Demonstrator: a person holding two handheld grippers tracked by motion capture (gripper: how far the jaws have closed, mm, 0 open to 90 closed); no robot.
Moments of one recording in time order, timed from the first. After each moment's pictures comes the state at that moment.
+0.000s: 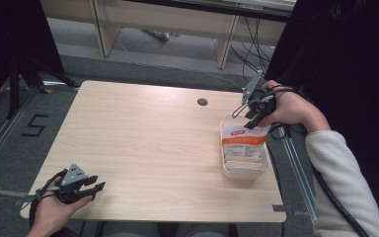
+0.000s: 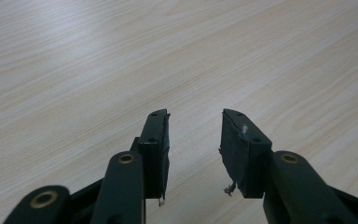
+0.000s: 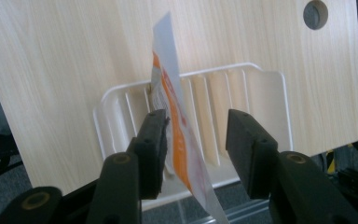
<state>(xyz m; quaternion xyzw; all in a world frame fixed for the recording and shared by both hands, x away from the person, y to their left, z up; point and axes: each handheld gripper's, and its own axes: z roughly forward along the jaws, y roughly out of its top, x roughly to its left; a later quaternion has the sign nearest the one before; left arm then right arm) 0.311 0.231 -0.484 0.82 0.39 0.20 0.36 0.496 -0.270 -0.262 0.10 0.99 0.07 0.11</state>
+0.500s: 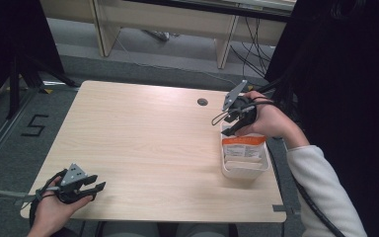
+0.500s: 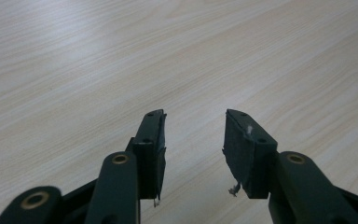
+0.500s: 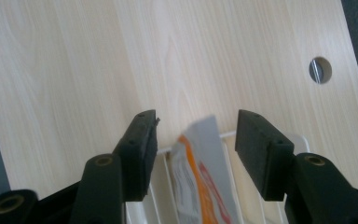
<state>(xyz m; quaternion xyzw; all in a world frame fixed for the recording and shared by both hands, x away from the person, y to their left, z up) 0.310 0.230 -0.484 0.82 0.40 0.20 0.37 0.474 -0.226 -0.289 0.12 0.97 0.16 0.12</state>
